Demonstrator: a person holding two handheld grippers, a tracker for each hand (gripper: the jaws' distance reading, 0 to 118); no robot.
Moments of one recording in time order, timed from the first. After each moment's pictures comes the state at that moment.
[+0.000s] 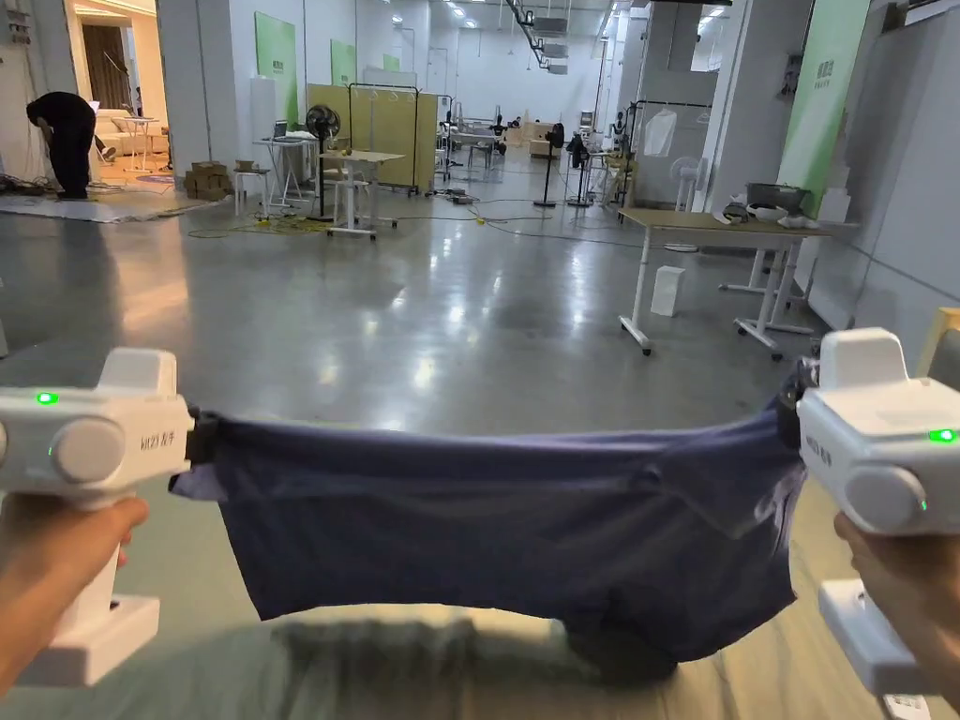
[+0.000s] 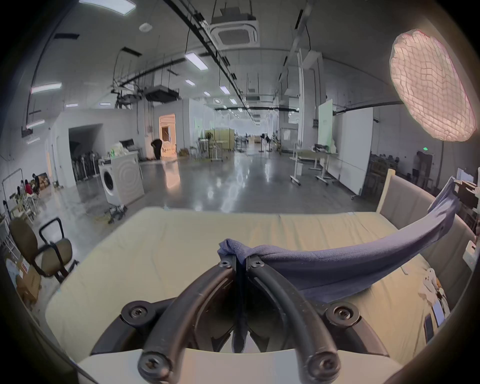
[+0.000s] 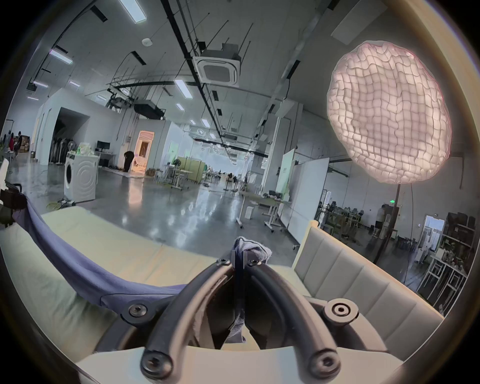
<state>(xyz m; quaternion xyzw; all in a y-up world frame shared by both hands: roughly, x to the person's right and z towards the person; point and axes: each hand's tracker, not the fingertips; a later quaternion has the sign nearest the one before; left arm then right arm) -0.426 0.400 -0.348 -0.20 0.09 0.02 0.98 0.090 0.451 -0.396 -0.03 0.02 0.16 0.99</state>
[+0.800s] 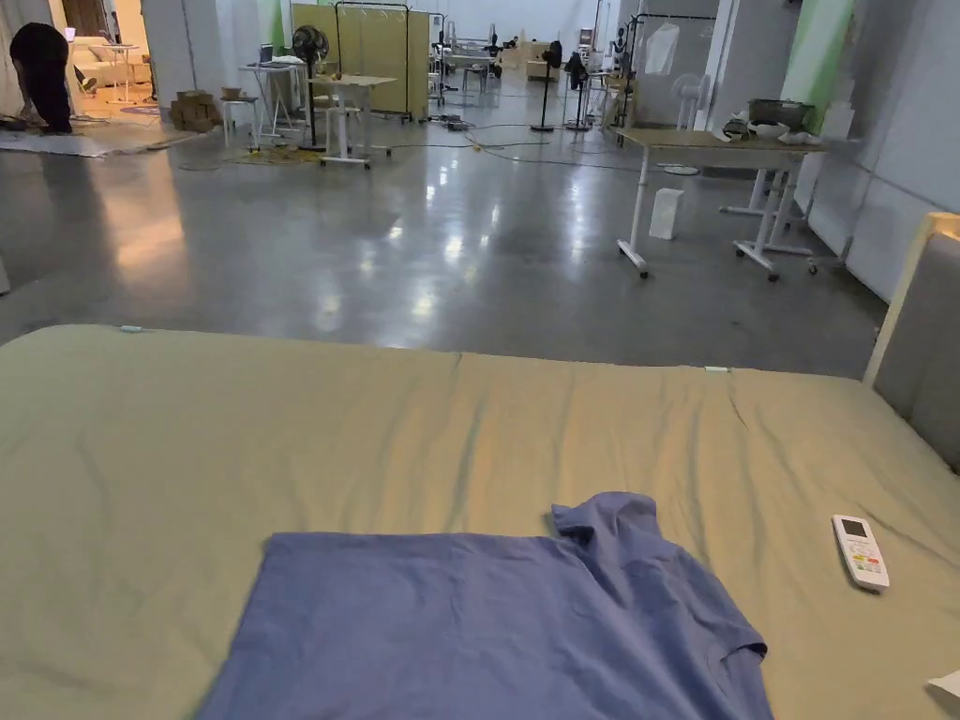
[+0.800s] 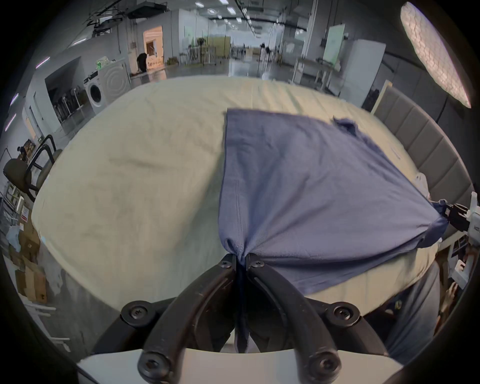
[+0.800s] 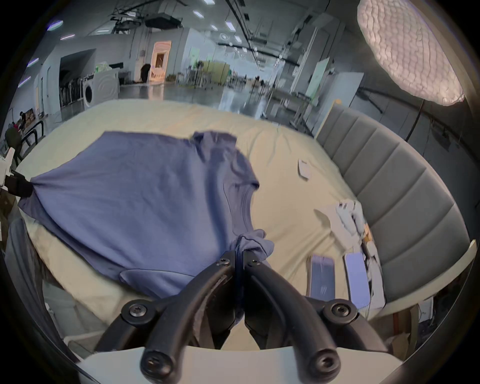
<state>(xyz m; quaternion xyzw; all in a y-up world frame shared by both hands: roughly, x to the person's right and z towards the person) -0.393 0.176 -0.124 -0.49 0.06 0.05 0.87 0.132 0.214 -0.155 -0.37 0.05 0.17 0.91</state>
